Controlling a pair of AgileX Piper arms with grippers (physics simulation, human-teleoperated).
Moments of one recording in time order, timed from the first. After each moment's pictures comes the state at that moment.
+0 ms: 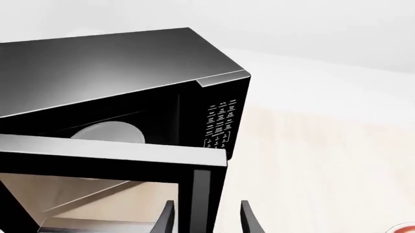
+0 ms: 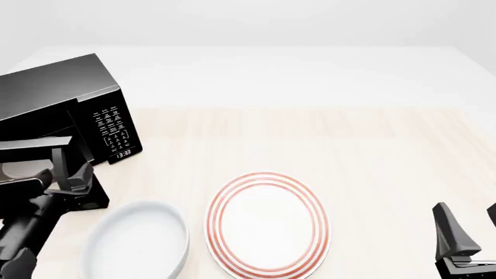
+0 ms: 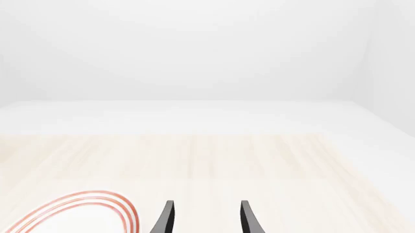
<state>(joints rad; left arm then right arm) 0.12 1.29 -0.12 -0.92 -0.09 -0.01 0.01 0.00 -0.01 0.00</state>
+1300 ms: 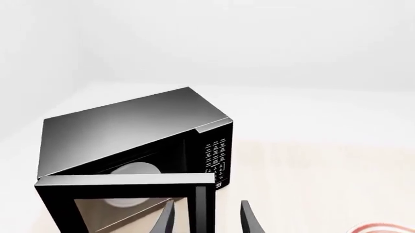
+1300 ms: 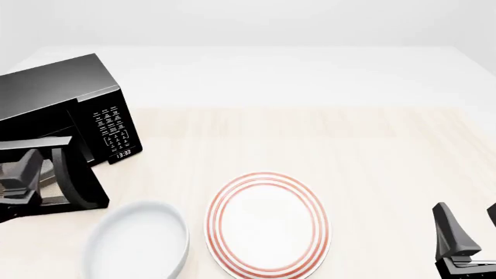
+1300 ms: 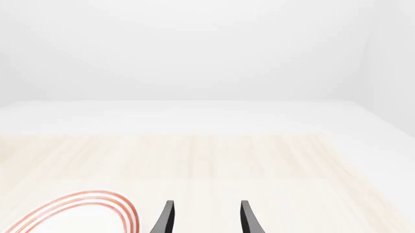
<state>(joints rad) 0.12 0.41 -0.28 -0.04 0.01 -0.01 0.01 0.00 -0.01 0.00</state>
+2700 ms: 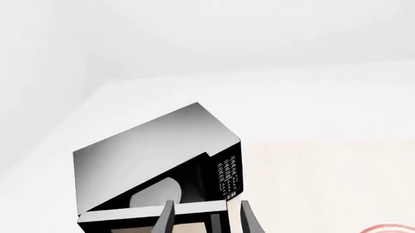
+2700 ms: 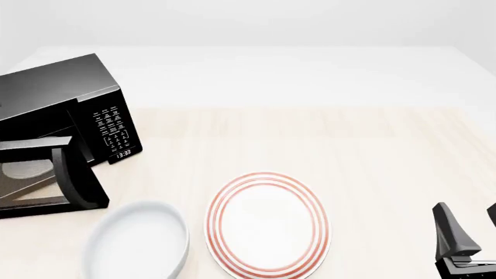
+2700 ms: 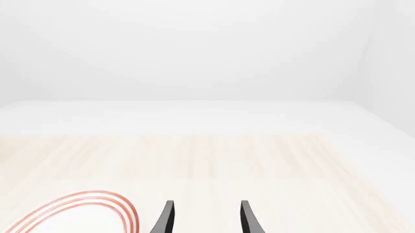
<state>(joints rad) 0.13 0.54 -0.75 0.38 0.13 -0.01 0.01 0.00 -0.01 0.00</state>
